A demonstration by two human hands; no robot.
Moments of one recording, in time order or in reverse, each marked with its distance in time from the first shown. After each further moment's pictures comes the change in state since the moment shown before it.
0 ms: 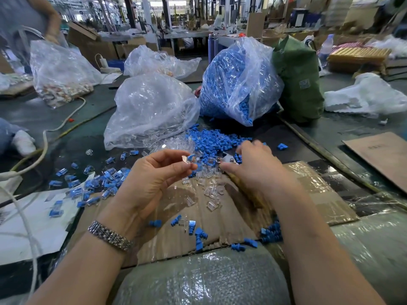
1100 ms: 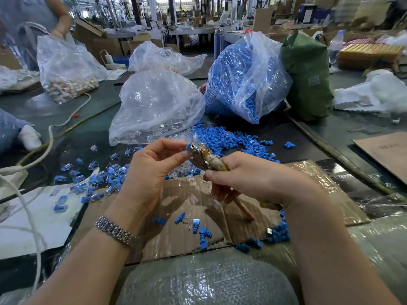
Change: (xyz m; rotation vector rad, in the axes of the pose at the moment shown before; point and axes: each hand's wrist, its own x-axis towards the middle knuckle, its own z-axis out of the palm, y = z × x) left_hand 0.000 0.002 0.006 0.277 0.141 0.250; right_hand -0.020 -0.020 -0.003 0.543 -0.480 -0.260
